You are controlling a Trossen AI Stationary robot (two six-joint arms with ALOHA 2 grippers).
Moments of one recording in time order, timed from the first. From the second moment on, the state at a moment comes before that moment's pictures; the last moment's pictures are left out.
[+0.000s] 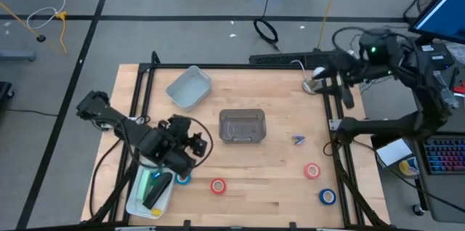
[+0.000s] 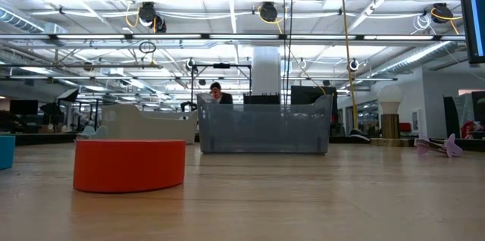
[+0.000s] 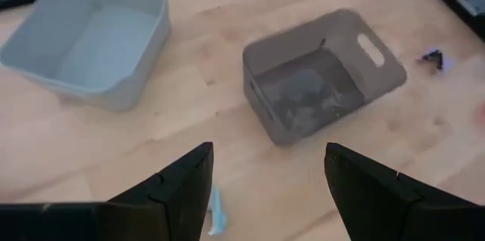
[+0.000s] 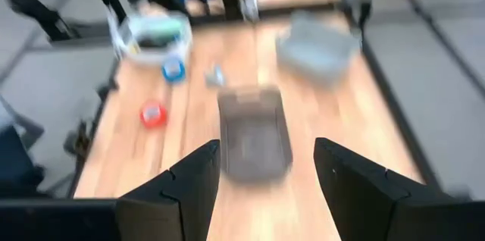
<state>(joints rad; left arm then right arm) -0.53 1.59 1.56 -1.43 -0.73 -1.63 -0.57 1.03 1.72 -1.30 -0.50 -0.24</state>
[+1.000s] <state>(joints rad) -0.38 1.55 1.53 -1.35 -0.55 -1.10 -0.20 0.83 0.95 -1.47 -0.32 0.36</state>
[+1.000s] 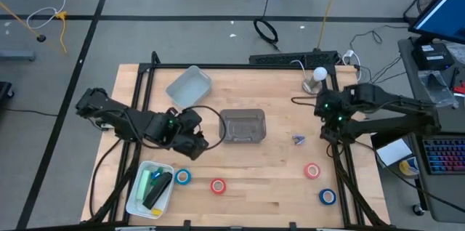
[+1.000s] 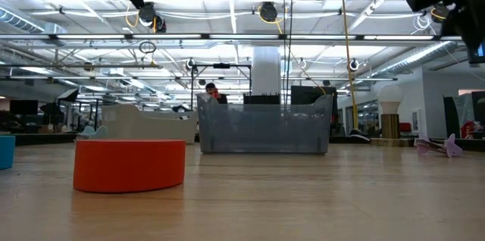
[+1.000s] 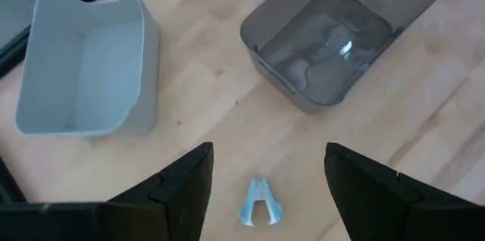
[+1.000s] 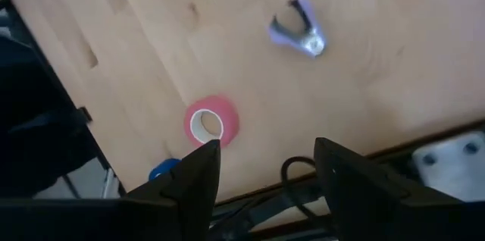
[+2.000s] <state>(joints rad) -0.03 1.27 1.23 -0.89 -0.45 -0.61 0.56 0.97 0.50 -0.84 -0.27 1.40</state>
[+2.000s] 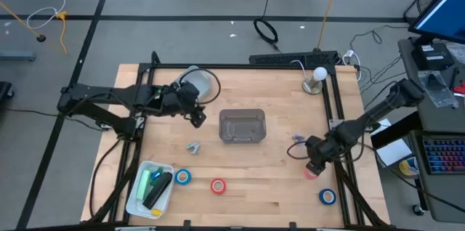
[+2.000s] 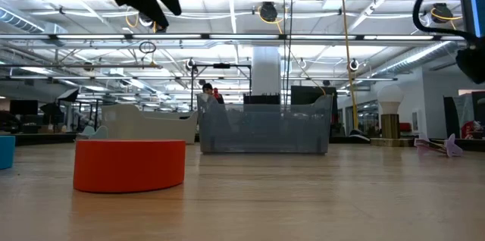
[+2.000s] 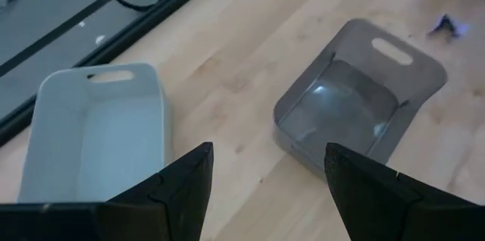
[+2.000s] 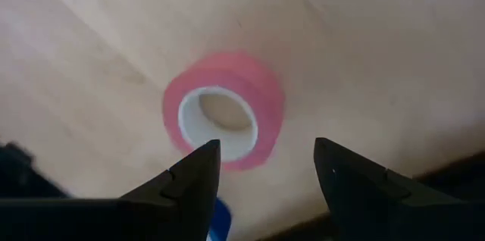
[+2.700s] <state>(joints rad) 0.04 1.27 1.23 -0.86 -0.36 -0.54 0.63 1.12 0.43 -0.73 -0.24 1.51</state>
